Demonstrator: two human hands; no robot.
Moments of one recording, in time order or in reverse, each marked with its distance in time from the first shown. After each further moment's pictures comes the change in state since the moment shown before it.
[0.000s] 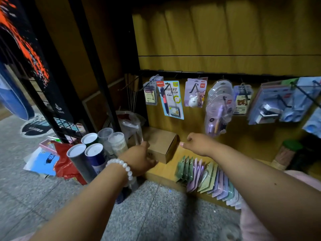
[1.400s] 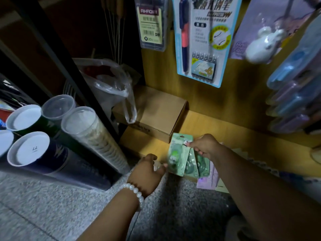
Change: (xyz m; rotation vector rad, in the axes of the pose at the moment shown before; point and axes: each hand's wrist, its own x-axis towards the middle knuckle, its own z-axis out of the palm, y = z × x) left_hand 0.124 -0.071 0.189 -0.469 -0.174 -0.281; right_hand 0.190 0.080 0.177 0.741 -0.205 0.614
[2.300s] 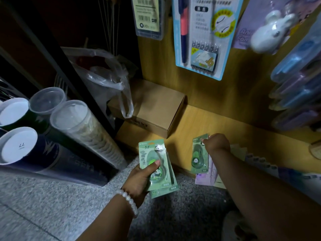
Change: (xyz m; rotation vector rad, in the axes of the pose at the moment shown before) left_hand -0.002 -0.025 0.026 -1.255 -0.169 -0.323; right_hand 0.027 0.033 -0.014 -0.488 0.453 0.068
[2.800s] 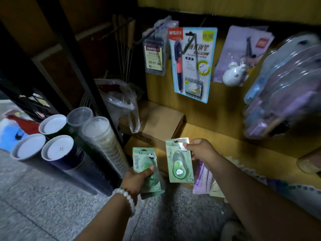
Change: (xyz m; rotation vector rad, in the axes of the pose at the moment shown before) left_hand -0.041 0.032 0.001 0.123 0.216 0.125; right_hand -0.092 -0.031 -0.060 0.696 -0.384 -0.274
